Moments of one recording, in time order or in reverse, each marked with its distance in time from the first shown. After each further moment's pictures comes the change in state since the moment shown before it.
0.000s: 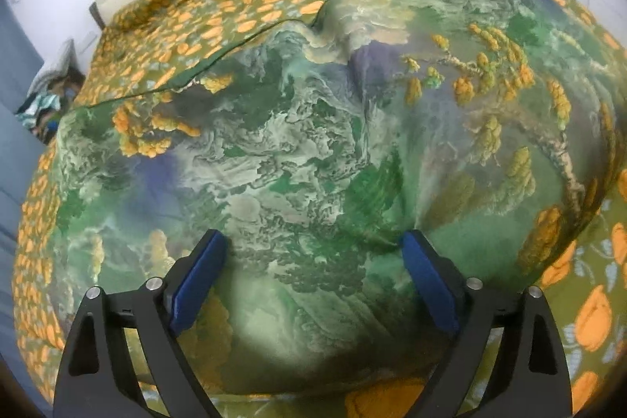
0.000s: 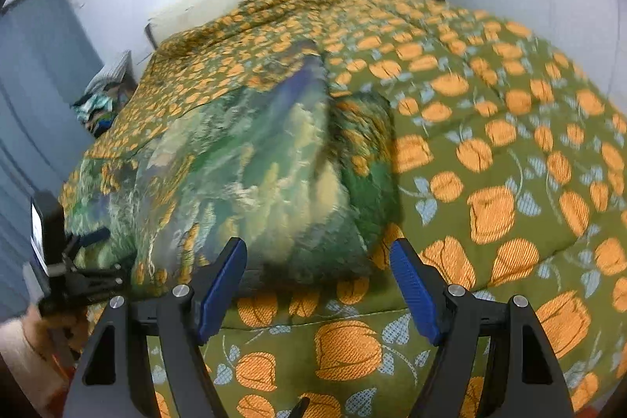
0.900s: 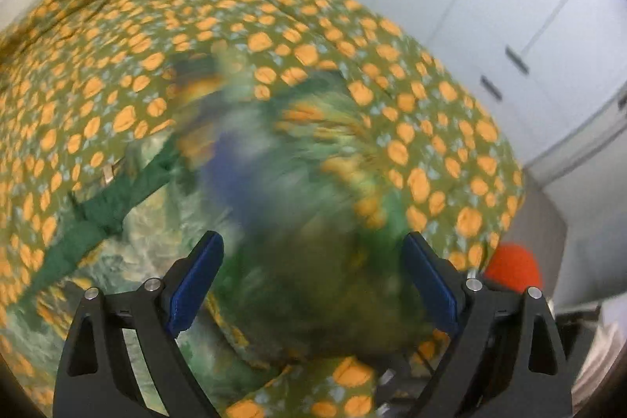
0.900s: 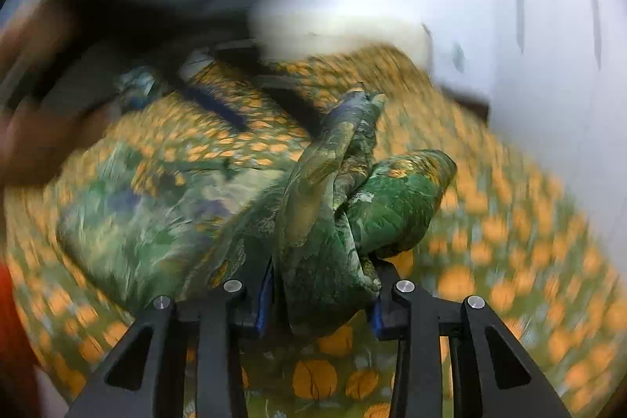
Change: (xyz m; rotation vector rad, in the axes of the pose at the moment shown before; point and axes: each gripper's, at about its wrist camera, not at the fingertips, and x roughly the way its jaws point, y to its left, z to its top) left arm -0.094 -0.079 0.182 0.213 0.117 -0.560; right arm -0.032 0.161 -0.017 -0.593 -0.330 -0.082
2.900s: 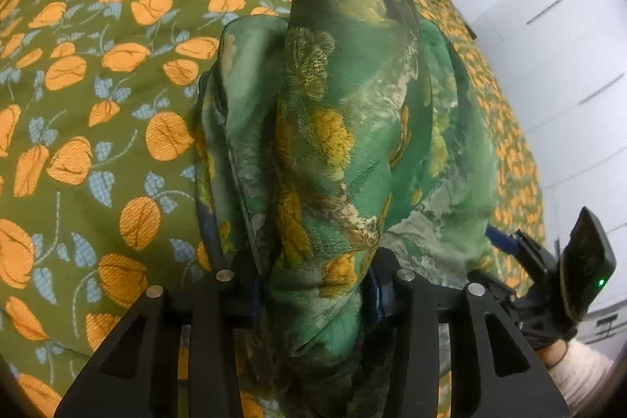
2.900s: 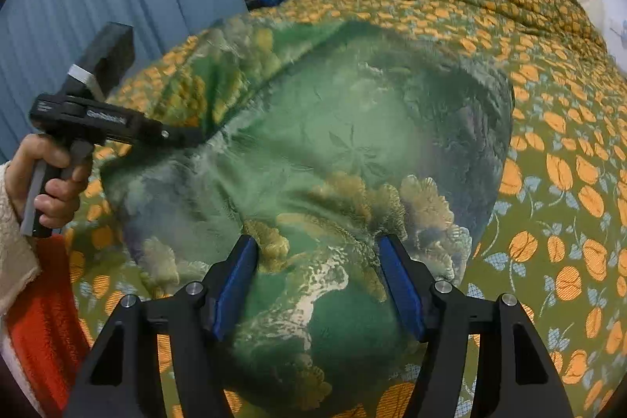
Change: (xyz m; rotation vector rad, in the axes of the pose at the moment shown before) left arm -0.042 0.343 -0.336 -0.804 -0.227 0.007; right arm 0.175 0.178 0.037 -0.045 0.378 0.534
